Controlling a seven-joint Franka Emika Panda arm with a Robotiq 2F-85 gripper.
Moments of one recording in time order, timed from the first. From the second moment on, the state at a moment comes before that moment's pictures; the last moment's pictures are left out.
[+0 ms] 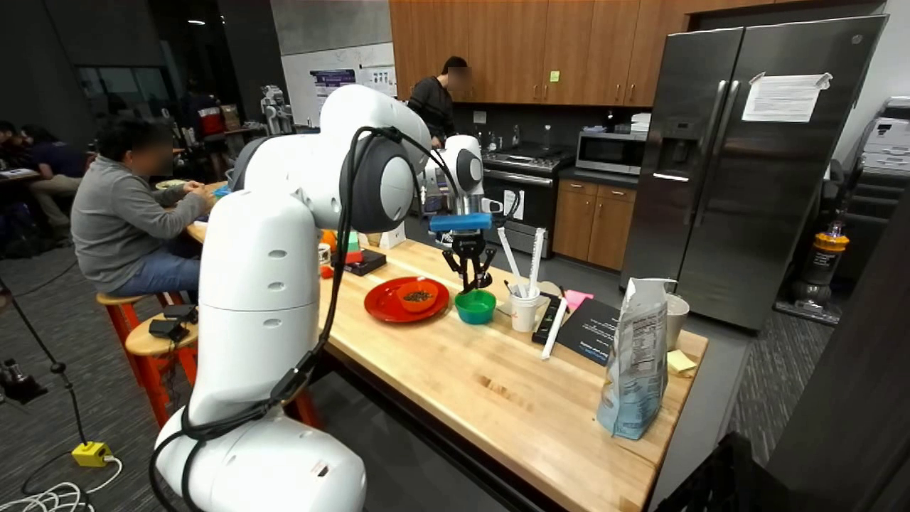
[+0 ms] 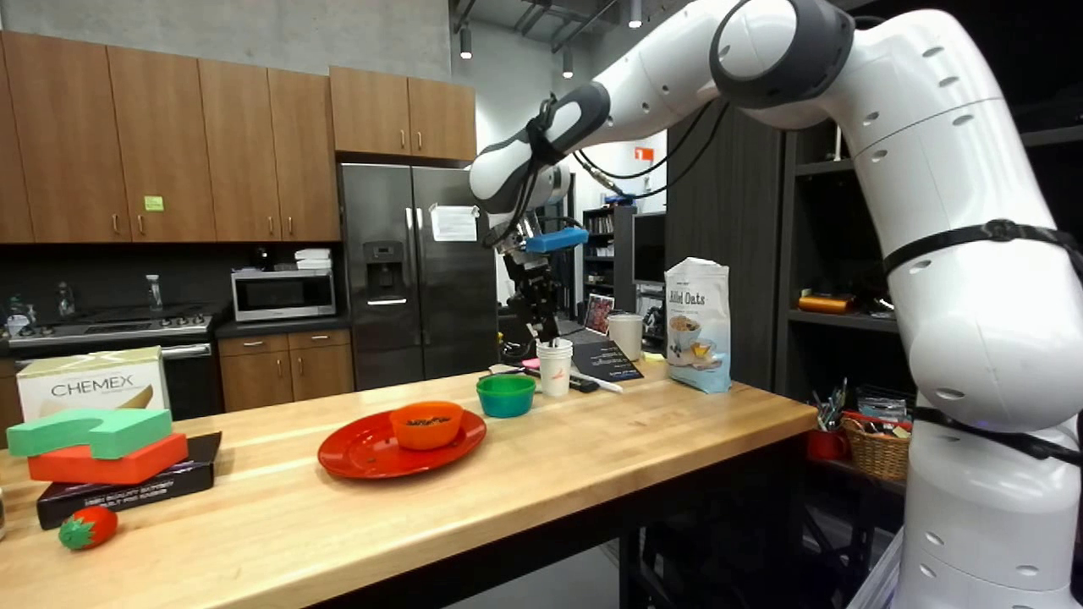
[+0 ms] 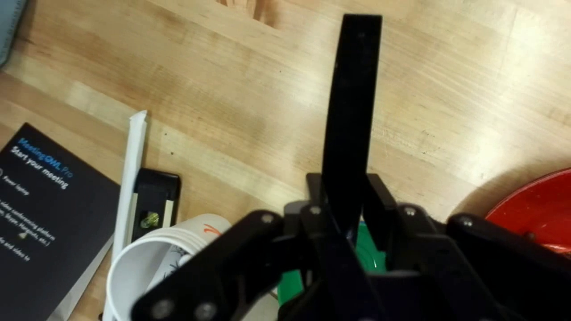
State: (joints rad) arm 0.06 0.31 0.04 -1.62 -0.16 1.70 -0.05
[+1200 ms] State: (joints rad) arm 0.10 0.32 0.08 -1.50 -0.30 1.69 -0.31
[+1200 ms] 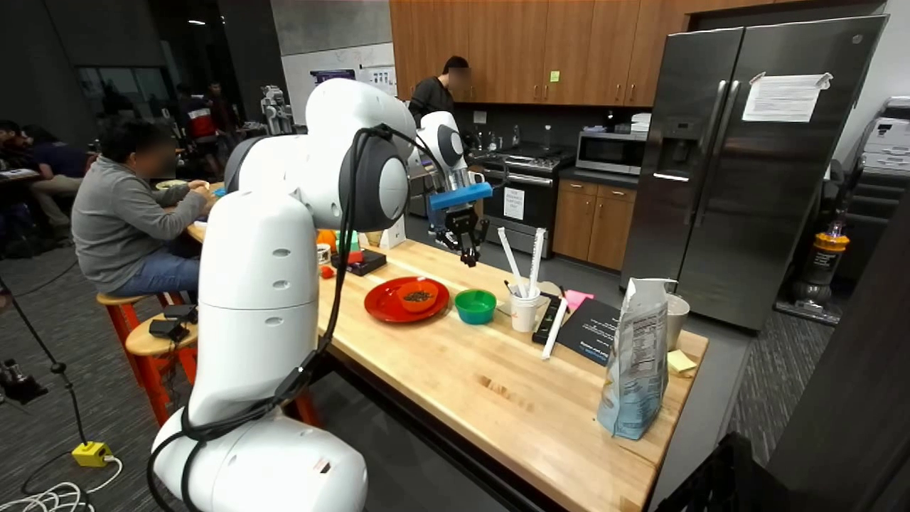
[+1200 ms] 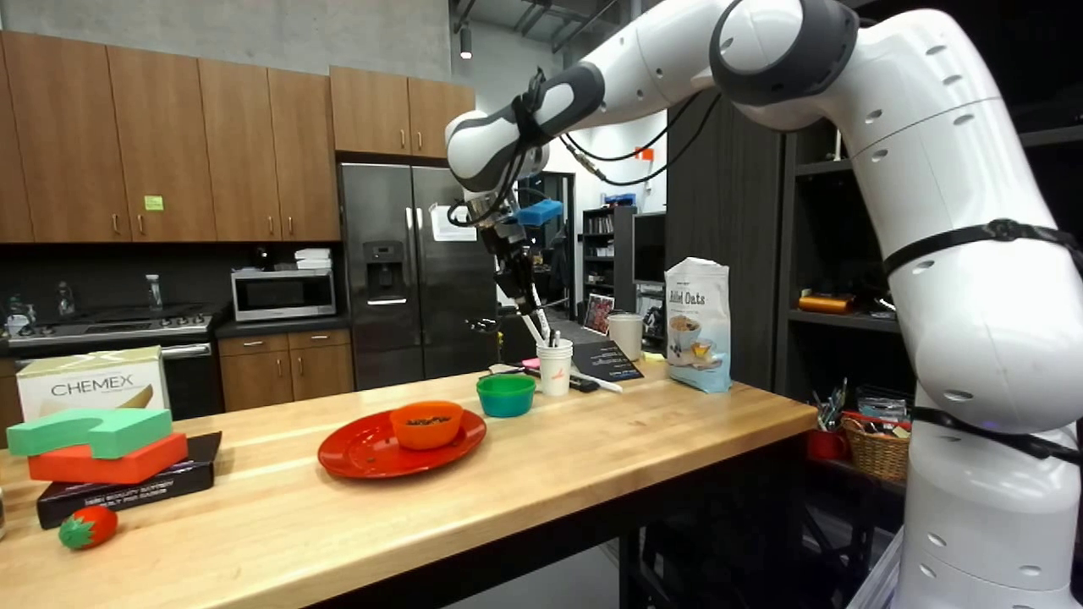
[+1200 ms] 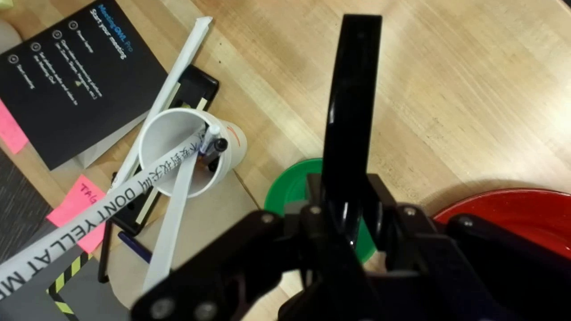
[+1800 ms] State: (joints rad) arm 0.09 0.45 0.11 -1.34 -0.11 1.68 -0.44
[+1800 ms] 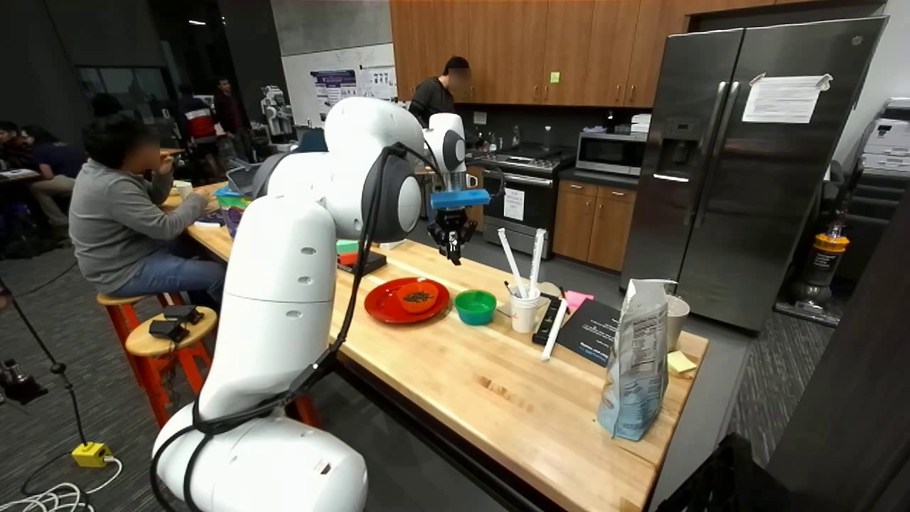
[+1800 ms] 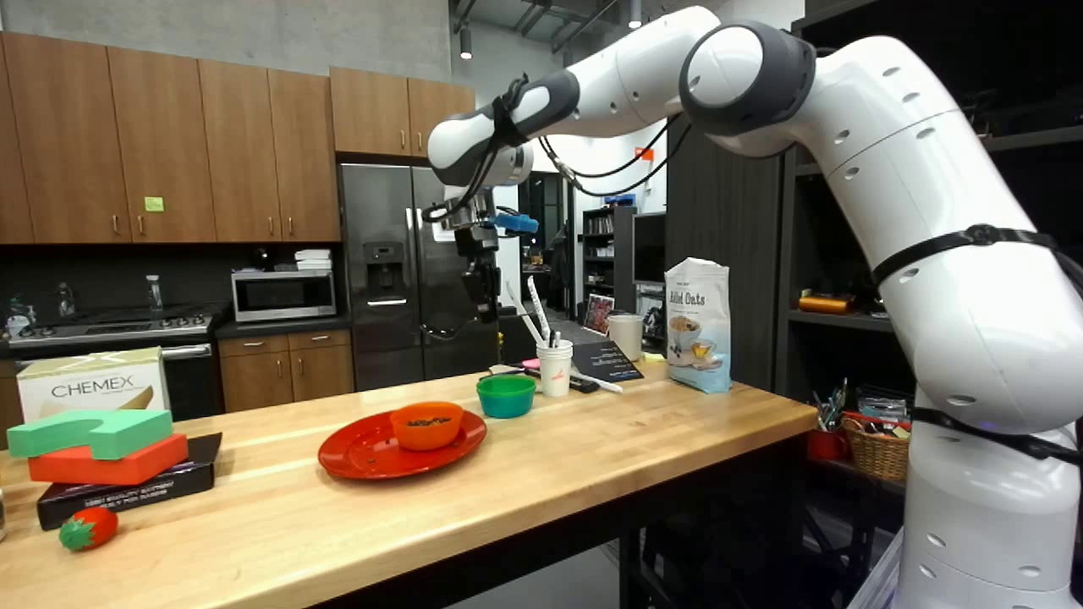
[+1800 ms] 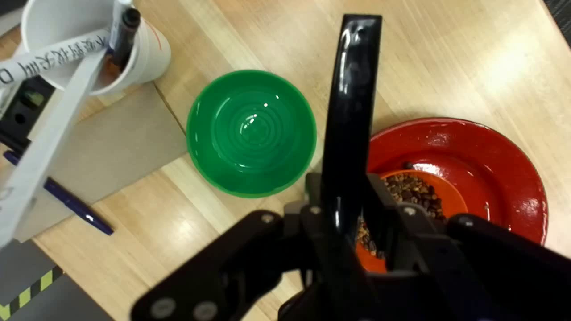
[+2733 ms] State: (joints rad) arm 0.09 0.52 0.13 -1.26 -0.08 1.66 -0.46
